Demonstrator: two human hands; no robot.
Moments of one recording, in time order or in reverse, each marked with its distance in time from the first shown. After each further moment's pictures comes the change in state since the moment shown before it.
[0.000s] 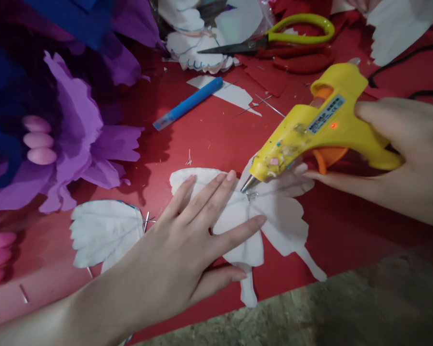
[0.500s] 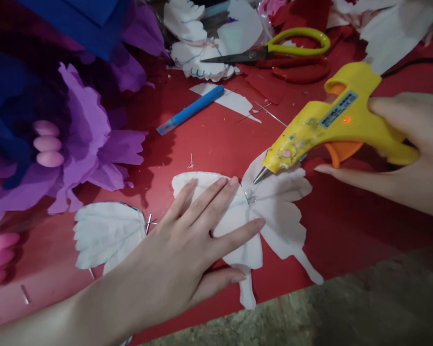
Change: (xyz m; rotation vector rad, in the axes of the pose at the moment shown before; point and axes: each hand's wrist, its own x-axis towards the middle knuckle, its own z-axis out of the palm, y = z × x) left_hand -0.002 0.000 0.001 0.004 0.015 -0.013; right_hand -0.001 0.020 0.000 -0.071 0.013 0.017
